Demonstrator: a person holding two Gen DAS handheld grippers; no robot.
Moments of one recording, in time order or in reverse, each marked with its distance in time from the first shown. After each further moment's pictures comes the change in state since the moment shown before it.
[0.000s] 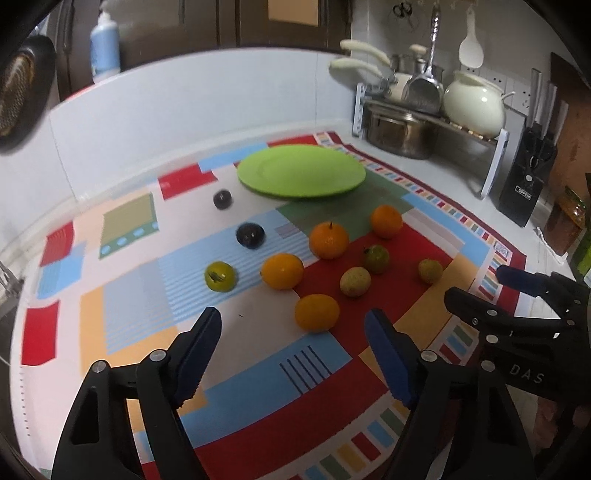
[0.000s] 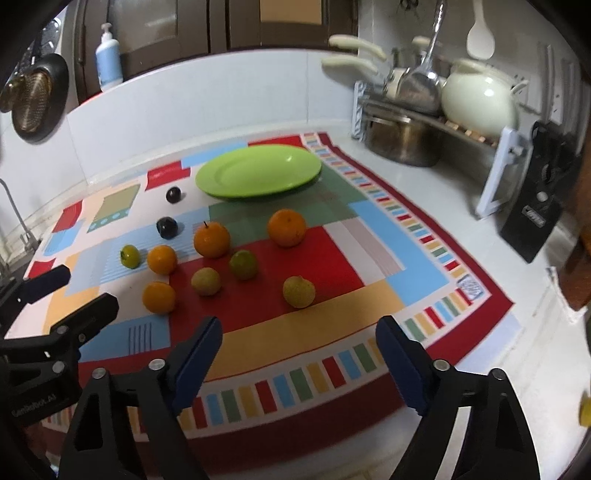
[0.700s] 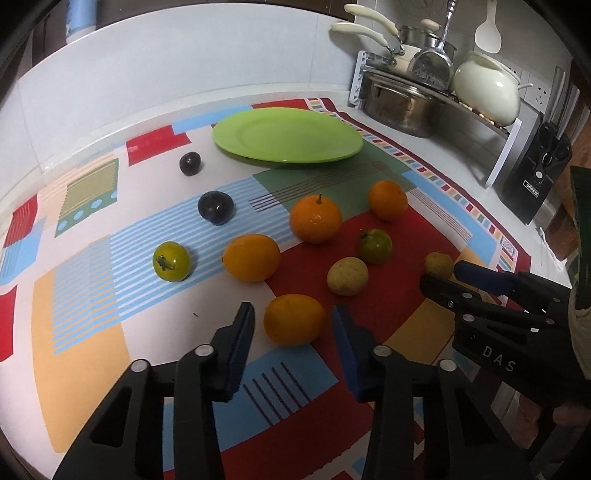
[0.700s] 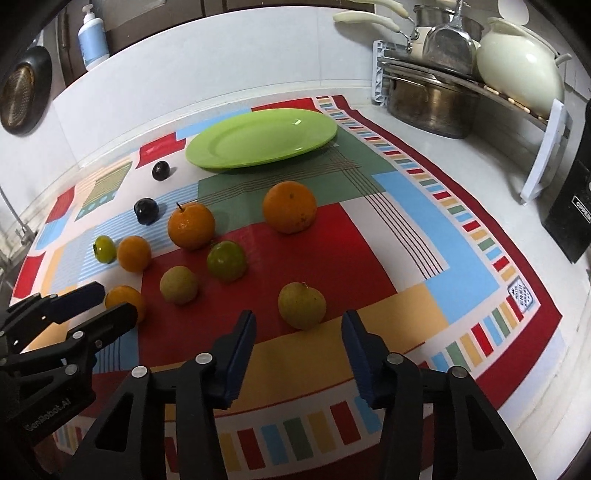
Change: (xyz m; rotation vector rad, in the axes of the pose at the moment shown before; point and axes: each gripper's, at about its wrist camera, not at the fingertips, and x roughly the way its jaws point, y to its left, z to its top) left arm 0.049 -0.007 0.005 -0.042 0.116 -0.067; right arm 0.060 -0.006 0.012 -0.014 0.093 0.064
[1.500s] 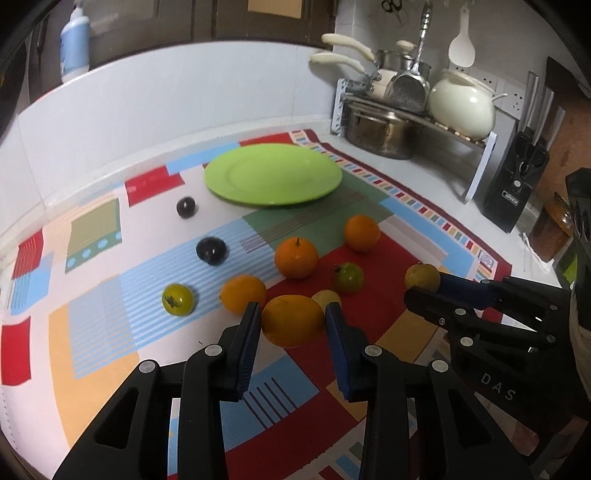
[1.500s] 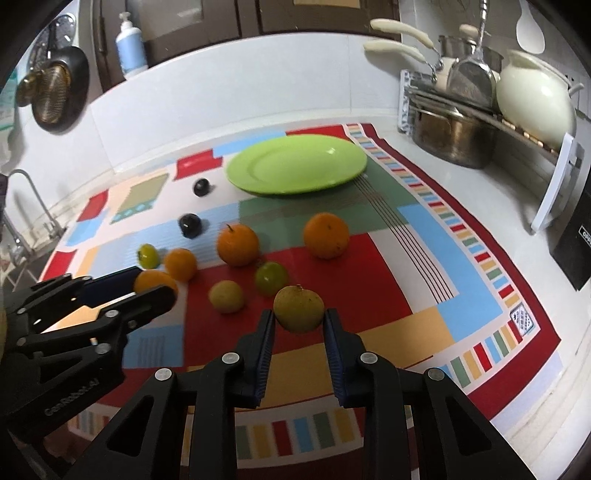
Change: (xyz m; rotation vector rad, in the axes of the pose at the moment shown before) left arm -0.038 -0.012 0.011 0.065 -0.100 -0.019; right arm -0.038 0.015 0.004 -0.062 -0.087 0.095
